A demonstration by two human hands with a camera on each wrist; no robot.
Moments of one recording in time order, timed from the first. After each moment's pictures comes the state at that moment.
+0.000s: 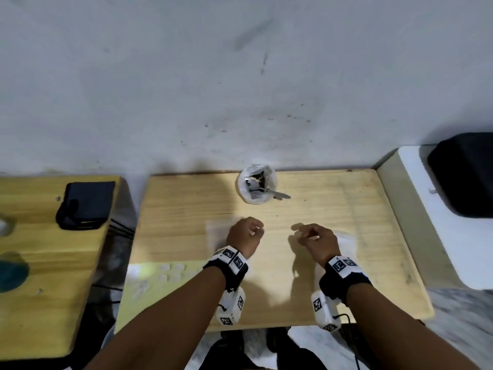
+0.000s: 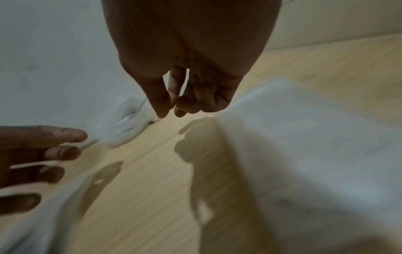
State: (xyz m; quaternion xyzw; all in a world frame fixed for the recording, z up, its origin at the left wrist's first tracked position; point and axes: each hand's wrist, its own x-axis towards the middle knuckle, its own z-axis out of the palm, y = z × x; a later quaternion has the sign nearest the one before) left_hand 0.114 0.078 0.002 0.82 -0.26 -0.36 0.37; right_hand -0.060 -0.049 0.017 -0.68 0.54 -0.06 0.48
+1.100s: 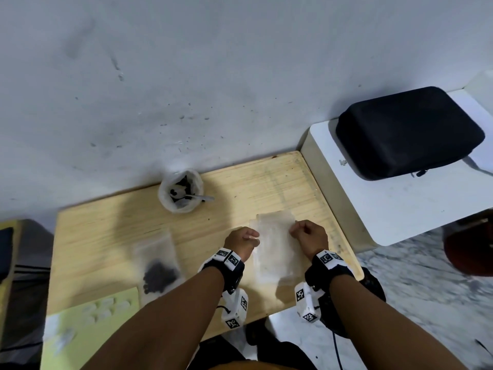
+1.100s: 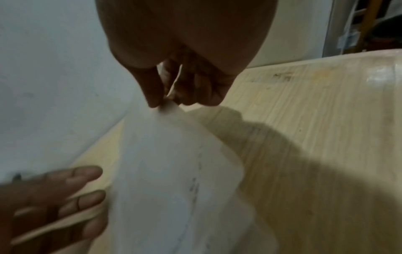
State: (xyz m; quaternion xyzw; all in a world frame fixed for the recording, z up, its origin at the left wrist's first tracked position) left_hand -0.012 -0.025 -0.023 0.77 -0.24 -0.49 0.32; right_hand -0.189 -0.118 -0.008 -0.54 0.66 -0.16 0.50
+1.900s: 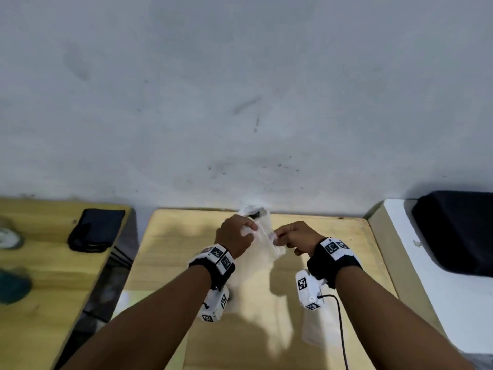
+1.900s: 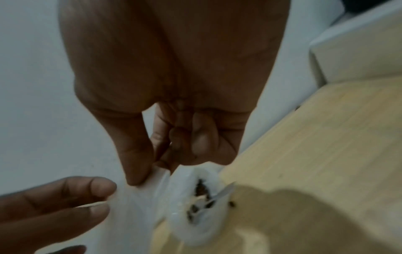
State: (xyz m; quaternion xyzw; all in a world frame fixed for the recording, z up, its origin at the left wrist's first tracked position) left_hand 0.148 0.043 0.090 0.85 -0.35 -0.20 0.34; right_hand 0.012 -0.109 0.113 -0.69 0.40 0.09 0.60
